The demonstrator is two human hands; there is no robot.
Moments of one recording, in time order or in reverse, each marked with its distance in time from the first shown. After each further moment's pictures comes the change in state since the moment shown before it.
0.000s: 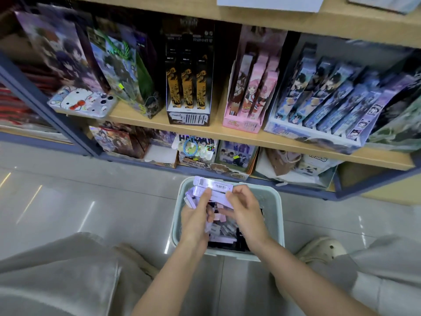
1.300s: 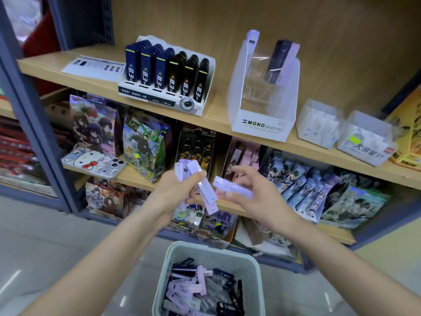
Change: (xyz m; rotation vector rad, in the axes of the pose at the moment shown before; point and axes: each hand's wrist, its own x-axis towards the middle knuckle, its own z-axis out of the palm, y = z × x) left_hand -0.039 0.202 0.012 0.377 -0.420 0.433; right_hand -0.014 -0.209 0.011 -0.913 -0.120 -0.493
